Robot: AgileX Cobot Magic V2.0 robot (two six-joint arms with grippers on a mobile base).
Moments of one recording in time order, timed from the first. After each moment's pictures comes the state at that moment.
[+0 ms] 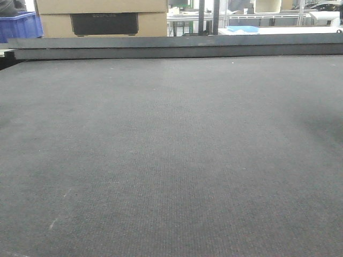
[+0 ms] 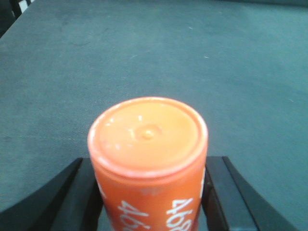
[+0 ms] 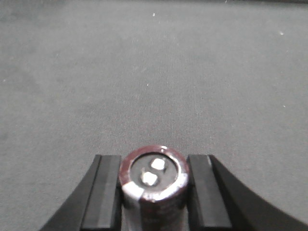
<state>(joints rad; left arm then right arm) 0.02 1.25 -0.81 0.01 0.07 -0.03 0.11 1.18 -0.80 0.09 0.16 -0.05</state>
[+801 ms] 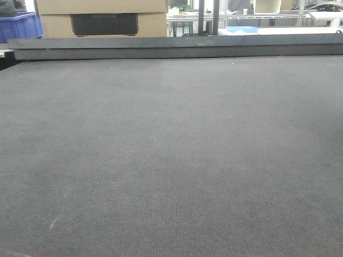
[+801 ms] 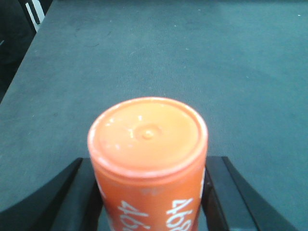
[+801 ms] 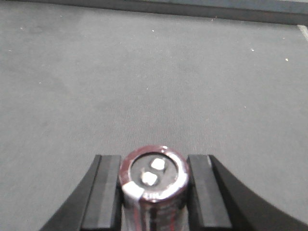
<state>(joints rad) 0.02 0.75 -0.98 0.06 0.78 -0.03 0.11 0.78 -0.98 0.07 0.72 -0.05</state>
